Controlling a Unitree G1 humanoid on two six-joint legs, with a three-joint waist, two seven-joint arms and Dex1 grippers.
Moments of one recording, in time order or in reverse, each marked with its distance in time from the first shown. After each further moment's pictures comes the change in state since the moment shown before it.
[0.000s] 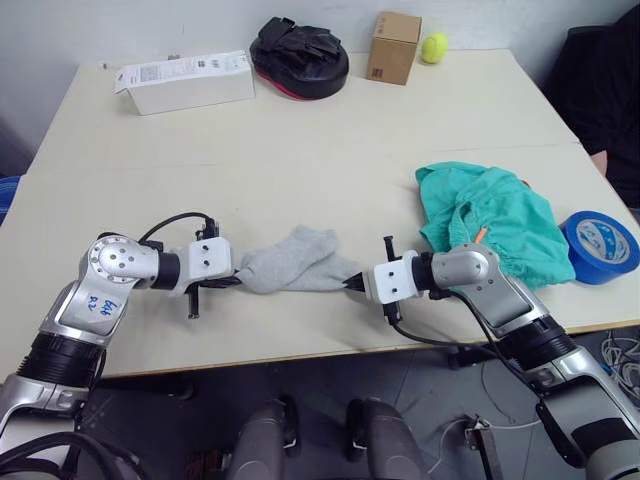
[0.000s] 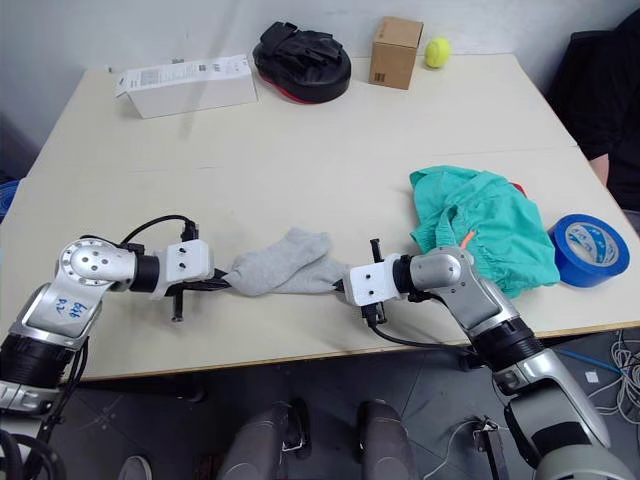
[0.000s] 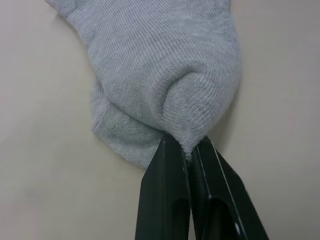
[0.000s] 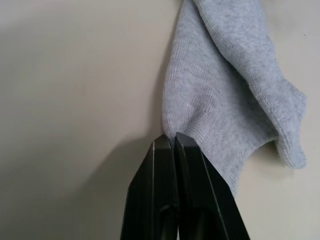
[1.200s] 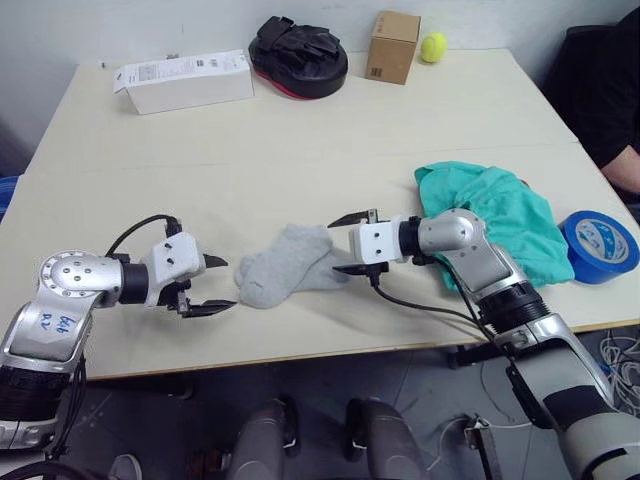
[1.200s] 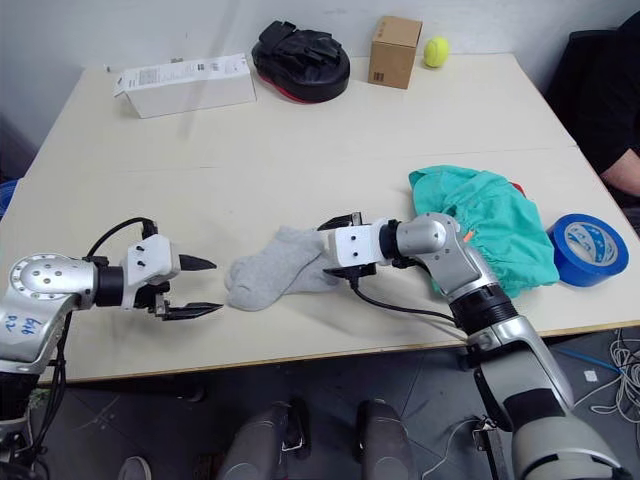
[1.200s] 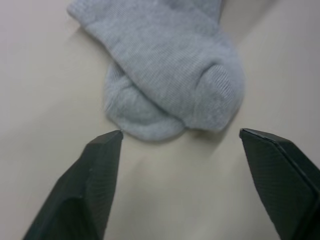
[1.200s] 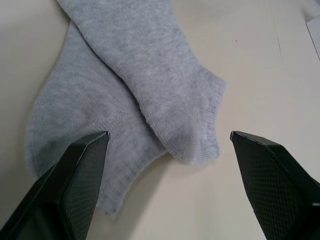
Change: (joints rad) left arm 0.186 0.065 0.209 -0.232 -0.221 0.193 -0.025; right arm -0.214 0.131 -0.045 0.245 -0.078 -0.088 -0.020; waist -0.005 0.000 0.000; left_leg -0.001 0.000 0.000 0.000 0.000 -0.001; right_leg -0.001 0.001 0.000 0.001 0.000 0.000
